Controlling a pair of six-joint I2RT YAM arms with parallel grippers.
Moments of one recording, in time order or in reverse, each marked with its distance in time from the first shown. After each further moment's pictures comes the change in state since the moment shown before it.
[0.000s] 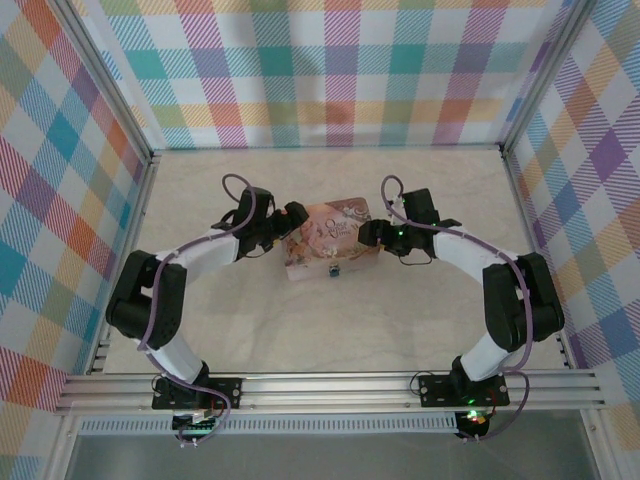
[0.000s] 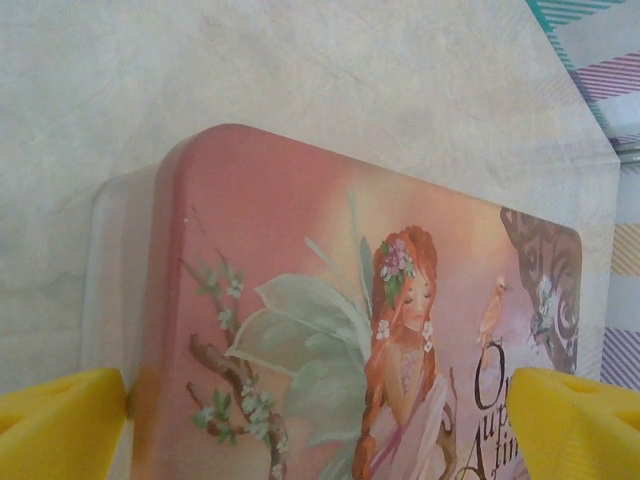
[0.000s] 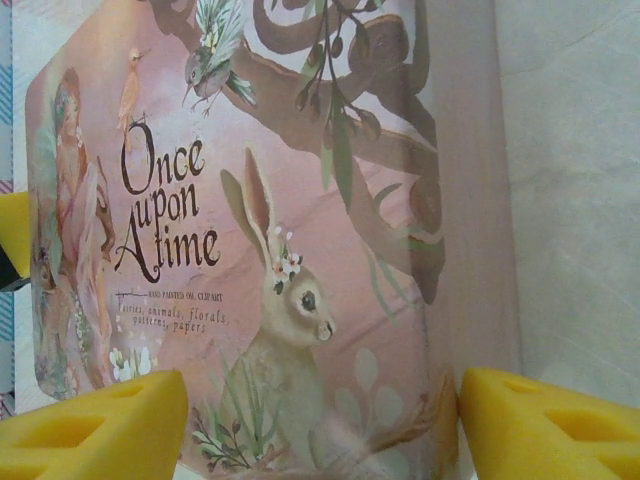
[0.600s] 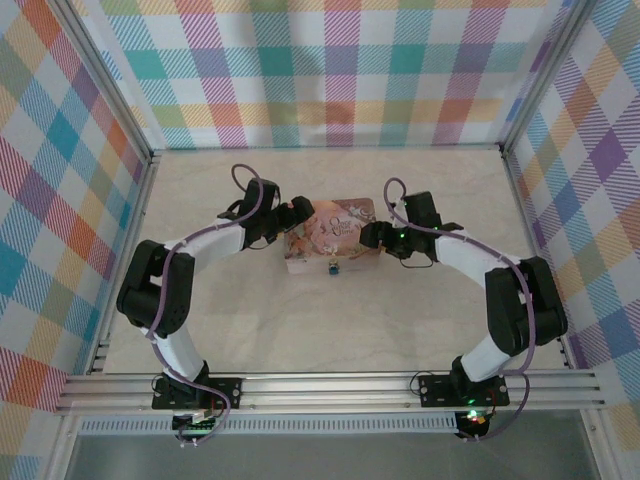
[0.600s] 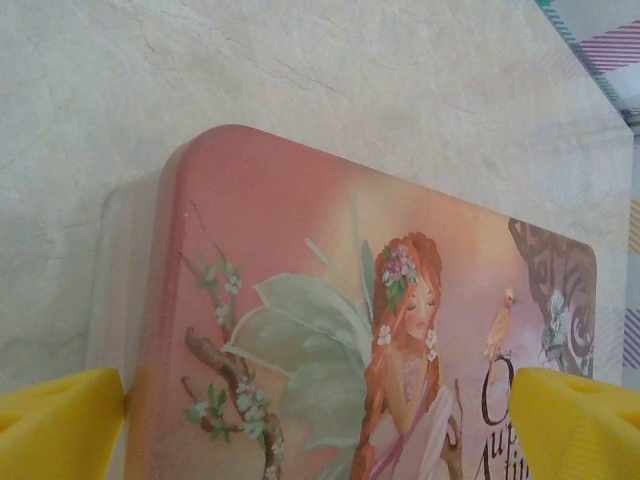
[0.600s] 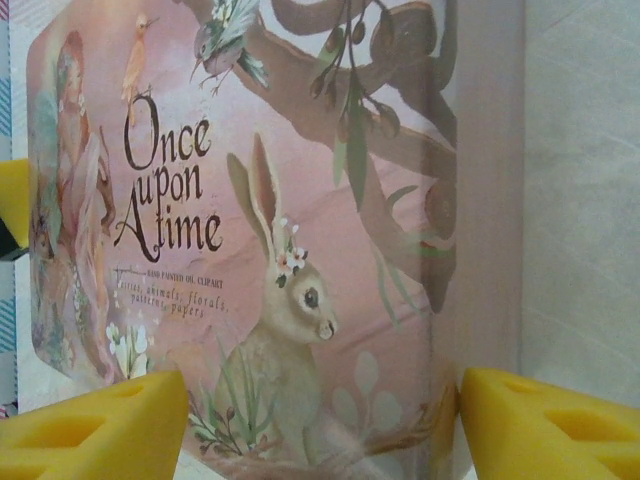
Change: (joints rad) left arm 0.000 0.080 0.110 -0.053 0.020 0.082; right arm 0.000 -0.035 -0.043 0.018 0.010 0.029
